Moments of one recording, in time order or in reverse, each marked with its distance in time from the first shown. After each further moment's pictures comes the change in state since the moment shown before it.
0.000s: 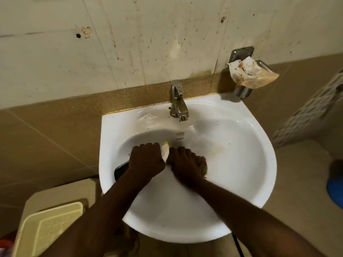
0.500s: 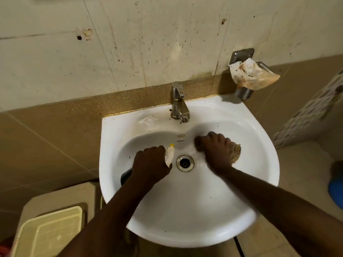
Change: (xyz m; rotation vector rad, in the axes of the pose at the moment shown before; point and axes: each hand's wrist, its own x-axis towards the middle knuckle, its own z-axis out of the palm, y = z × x) left_hand -0.005 0.002 0.008 -0.140 0.016 0.028; right_hand 0.028 0.091 -0.018 -0.153 0.143 0.101
